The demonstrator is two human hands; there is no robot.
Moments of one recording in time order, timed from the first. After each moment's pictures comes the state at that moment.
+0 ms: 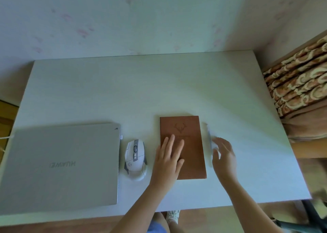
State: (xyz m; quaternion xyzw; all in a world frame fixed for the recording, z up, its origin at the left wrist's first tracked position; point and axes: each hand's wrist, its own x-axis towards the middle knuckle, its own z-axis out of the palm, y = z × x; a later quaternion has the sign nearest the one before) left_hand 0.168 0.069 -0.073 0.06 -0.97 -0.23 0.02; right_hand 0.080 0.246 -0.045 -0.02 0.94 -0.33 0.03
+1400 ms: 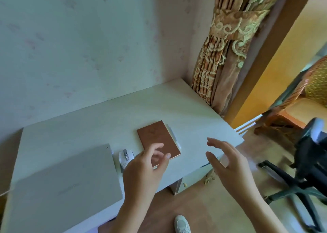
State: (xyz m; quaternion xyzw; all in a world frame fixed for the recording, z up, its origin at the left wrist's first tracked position) left_hand 0.313 0.072 0.171 0.02 -0.92 -0.35 0.16; right_hand 0.311 0.287 0.177 0.00 0.91 -0.41 -0.11
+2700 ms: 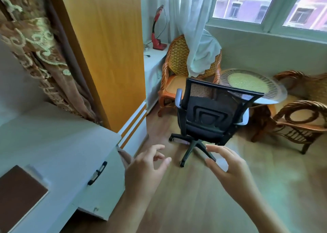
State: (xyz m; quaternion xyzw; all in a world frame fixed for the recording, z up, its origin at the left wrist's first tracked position) left_hand 0.395 0.436 0.172 -0.32 -0.88 -0.36 0.00; right_hand 0.541 0.605 0.193 0.28 0.88 -0.33 -0.20
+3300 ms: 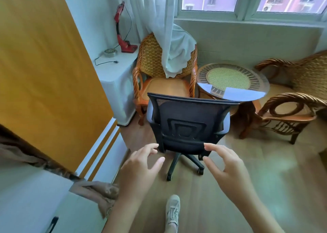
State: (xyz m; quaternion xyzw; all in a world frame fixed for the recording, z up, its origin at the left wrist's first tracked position) left_hand 0.342 0.665 0.154 -0.39 -0.86 -0.32 -0.02; right_hand 0.517 0.816 0.170 0.35 0.84 -0.33 -0.24
